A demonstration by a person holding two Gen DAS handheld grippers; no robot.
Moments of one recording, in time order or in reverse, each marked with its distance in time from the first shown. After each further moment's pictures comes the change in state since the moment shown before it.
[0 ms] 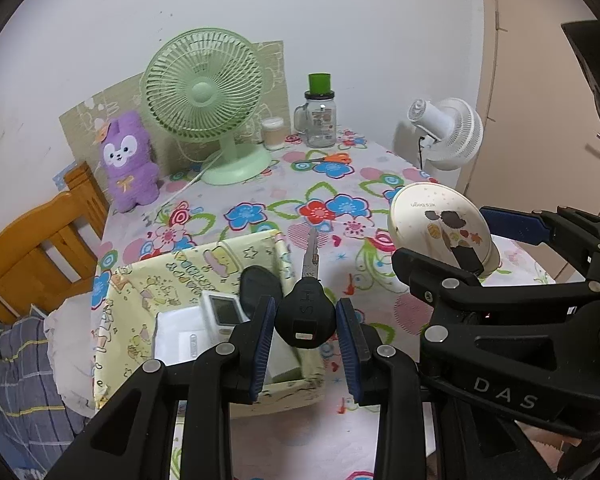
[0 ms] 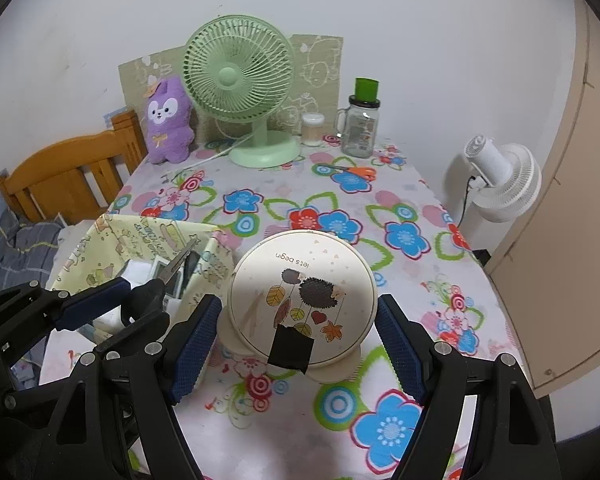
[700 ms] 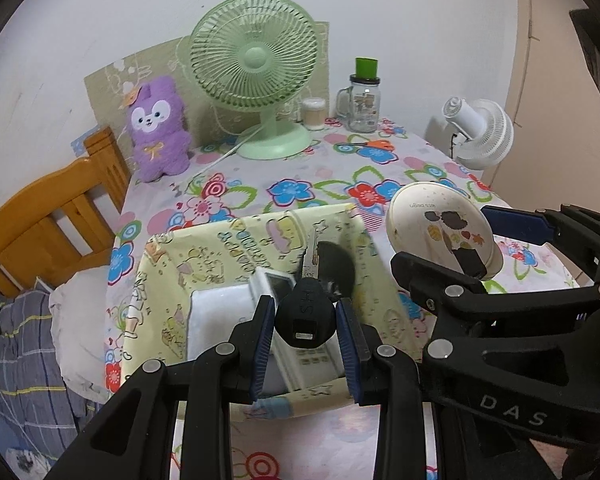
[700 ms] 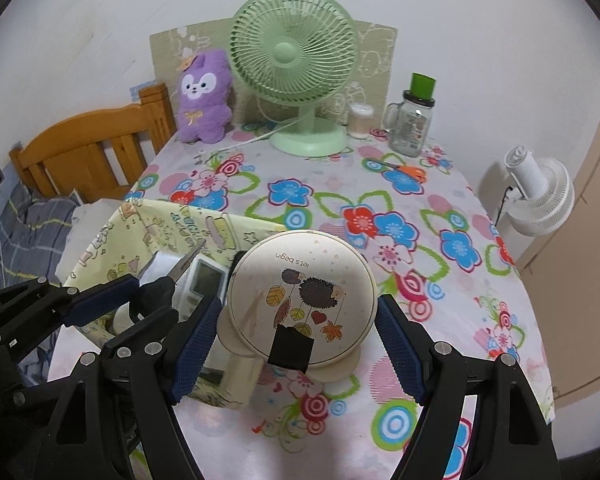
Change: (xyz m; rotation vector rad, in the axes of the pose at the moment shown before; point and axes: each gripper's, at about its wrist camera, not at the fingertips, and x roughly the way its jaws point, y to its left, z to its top) left arm 0.021 0.060 -0.015 -0.076 0.043 0.034; right arm 0.036 0.059 0.014 -0.081 0.050 0.057
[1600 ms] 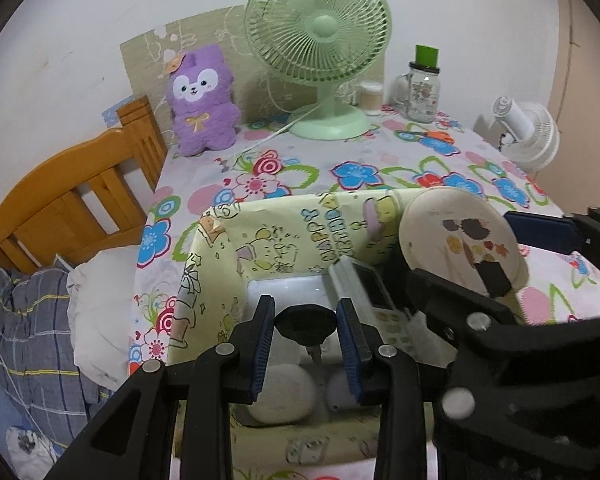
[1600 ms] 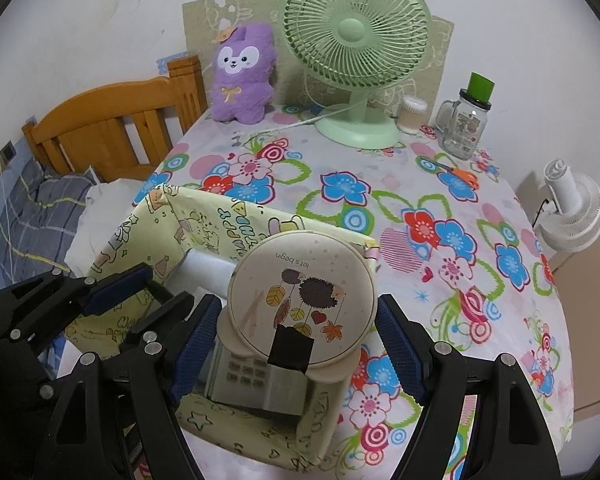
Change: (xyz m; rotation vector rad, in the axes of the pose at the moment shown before) left arm 0.040 0.053 -0.008 -0.067 0.039 0.104; right arm 0.046 0.054 0.017 -0.072 0.057 0.061
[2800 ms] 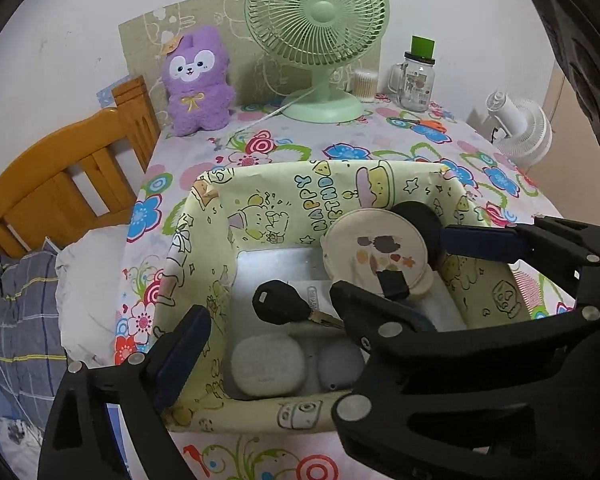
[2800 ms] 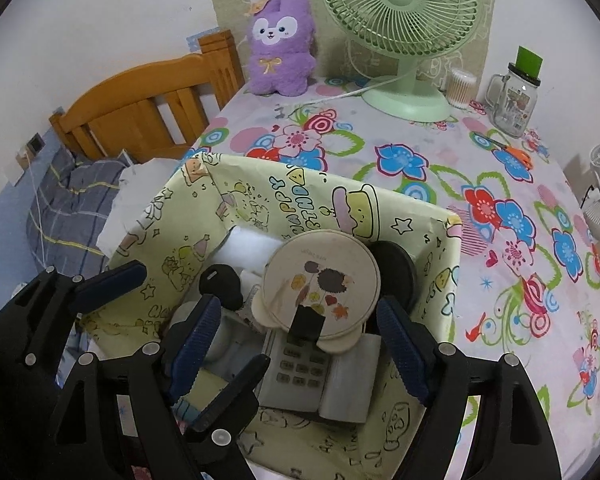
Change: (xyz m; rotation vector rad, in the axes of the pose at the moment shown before) left arm -0.006 0.000 -0.015 -0.023 0.037 -0.054; right arm 0.024 0.019 -0.006 0.001 0.075 0.159
